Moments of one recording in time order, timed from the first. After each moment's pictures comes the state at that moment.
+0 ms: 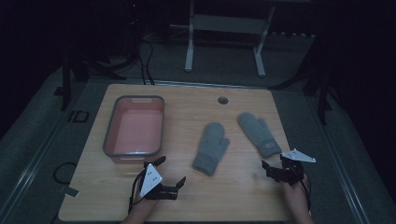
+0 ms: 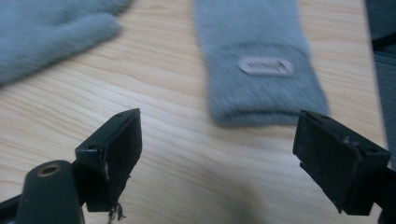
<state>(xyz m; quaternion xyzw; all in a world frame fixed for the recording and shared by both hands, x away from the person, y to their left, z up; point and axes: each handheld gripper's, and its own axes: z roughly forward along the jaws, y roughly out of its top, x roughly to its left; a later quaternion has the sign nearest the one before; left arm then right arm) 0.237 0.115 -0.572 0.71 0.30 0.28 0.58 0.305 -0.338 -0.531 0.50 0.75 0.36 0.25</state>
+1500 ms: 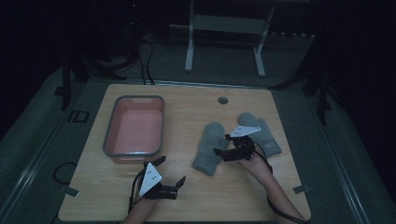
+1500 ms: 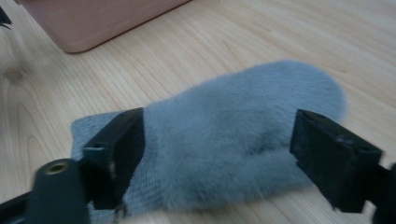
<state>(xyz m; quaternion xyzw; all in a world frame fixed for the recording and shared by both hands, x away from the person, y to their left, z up) 0.239 0.116 -0.572 0.71 0.31 0.27 0.58 0.379 -0.195 -0.513 0.28 0.86 0.42 0.13</state>
